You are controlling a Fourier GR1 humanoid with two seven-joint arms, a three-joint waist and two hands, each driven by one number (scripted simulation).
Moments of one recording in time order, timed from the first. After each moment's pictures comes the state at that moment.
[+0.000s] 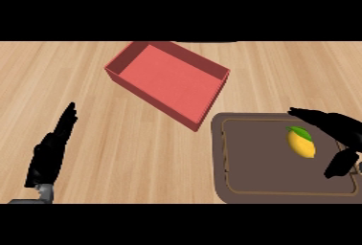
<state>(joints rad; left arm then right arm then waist) 0.01 0.34 -0.09 -1.54 -0.04 0.18 0.08 -0.28 -0.67 0.14 -1.19 0.73 0.46 -0.35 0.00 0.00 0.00</state>
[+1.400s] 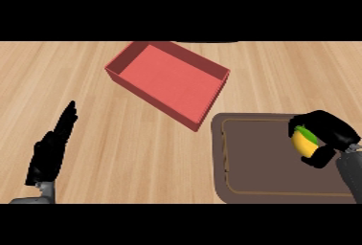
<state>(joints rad) 0.00 0.25 0.01 -1.54 -0.13 0.09 0.09 -0.32 -0.51 0.05 -1.04 0.98 0.24 -0.47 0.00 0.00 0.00</state>
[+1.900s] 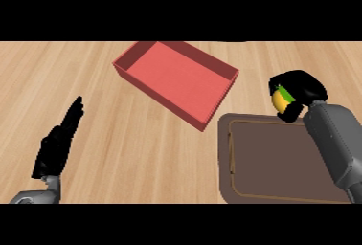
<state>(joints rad) -0.04 0.23 0.00 -1.52 -0.14 0.07 0.08 -0.72 -0.38 0.00 -0.67 1.10 0.07 -0.28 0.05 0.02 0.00</state>
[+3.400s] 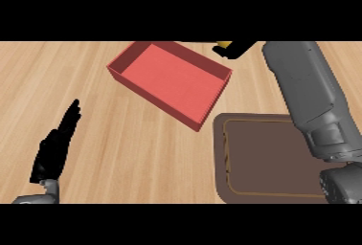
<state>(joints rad) -0.02 0.21 0.02 -1.54 -0.17 0.07 0.10 -1.22 -0.20 -0.23 -0.59 0.77 0.18 -0.39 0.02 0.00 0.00</state>
